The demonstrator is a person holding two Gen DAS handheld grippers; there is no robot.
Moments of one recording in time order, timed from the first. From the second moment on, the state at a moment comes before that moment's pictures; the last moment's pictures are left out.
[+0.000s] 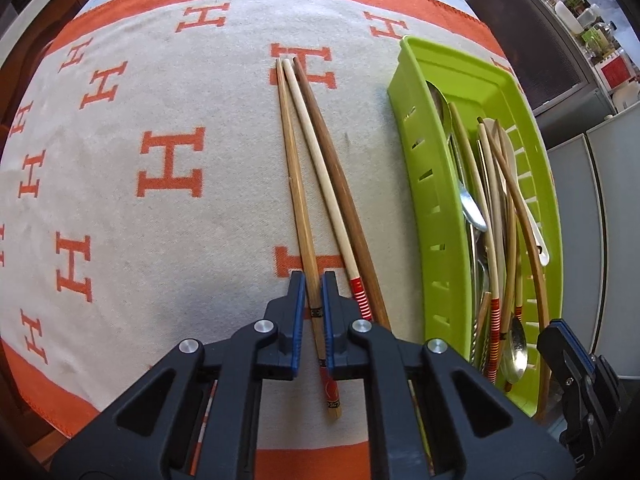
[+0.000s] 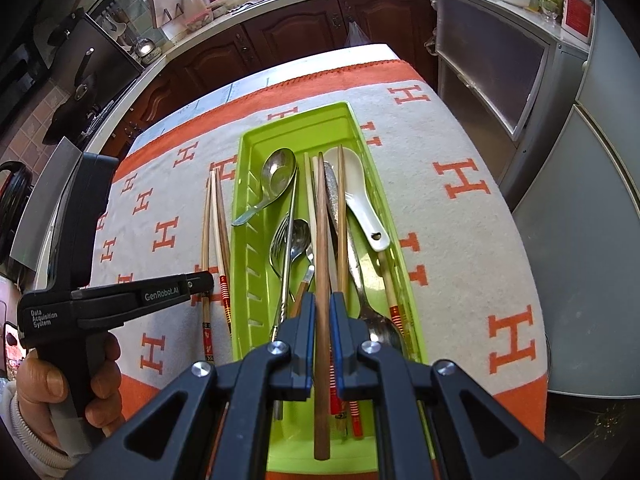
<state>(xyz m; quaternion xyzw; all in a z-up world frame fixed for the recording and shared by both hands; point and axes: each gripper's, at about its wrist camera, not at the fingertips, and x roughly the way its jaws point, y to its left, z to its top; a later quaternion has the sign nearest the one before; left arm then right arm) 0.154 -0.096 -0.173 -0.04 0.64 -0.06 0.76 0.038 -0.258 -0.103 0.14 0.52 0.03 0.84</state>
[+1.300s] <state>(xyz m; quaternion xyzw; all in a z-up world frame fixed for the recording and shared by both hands) 0.112 -0.152 -0.102 -0.08 0.64 -0.20 0.74 0.017 -0.284 -0.091 0.19 0.51 0.02 0.84</state>
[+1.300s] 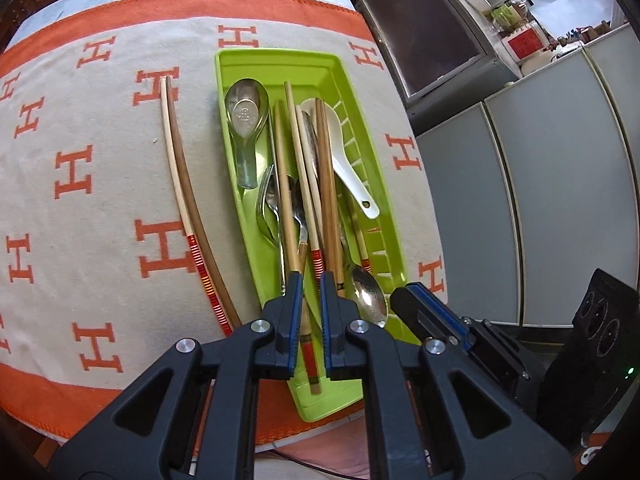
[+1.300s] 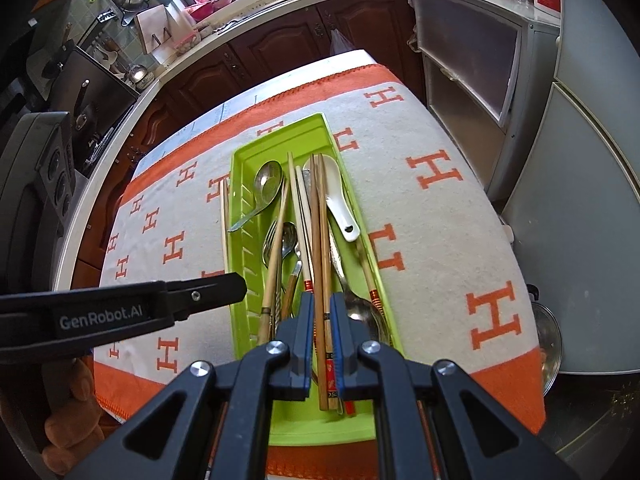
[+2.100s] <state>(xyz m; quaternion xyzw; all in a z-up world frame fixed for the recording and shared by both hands) 0.105 -0.049 -0.069 -0.01 0.57 -0.11 0.81 0.030 -0.219 -0.086 0.14 0.53 0.09 0.83</state>
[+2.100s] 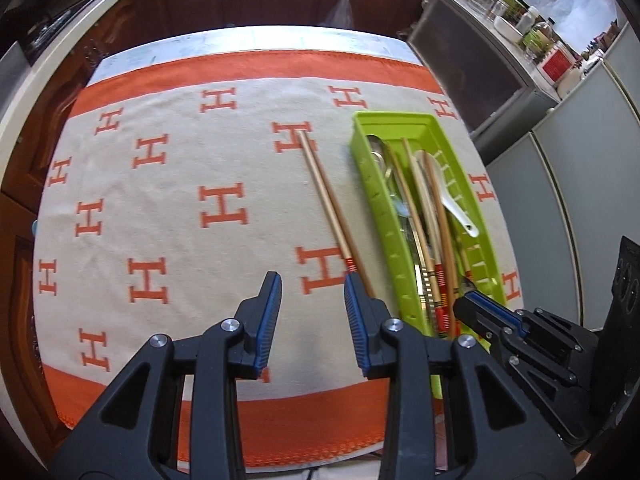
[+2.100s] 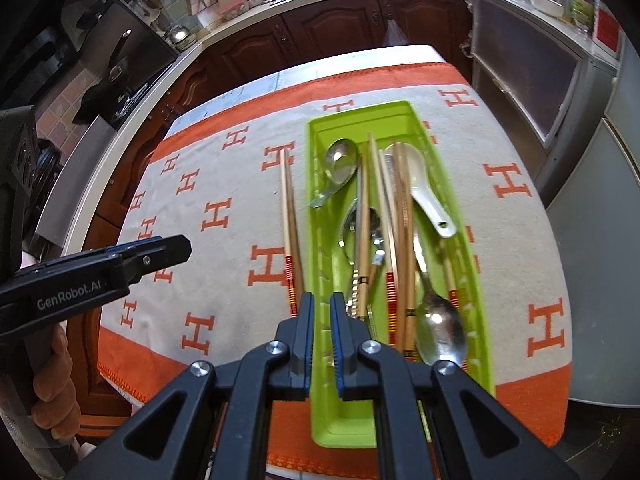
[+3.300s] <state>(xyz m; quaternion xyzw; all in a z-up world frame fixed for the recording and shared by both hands) 0.129 0.053 -0.134 -0.08 0.59 -0.05 0.80 0.132 -0.146 -0.148 0.12 0.66 -0.01 0.74</state>
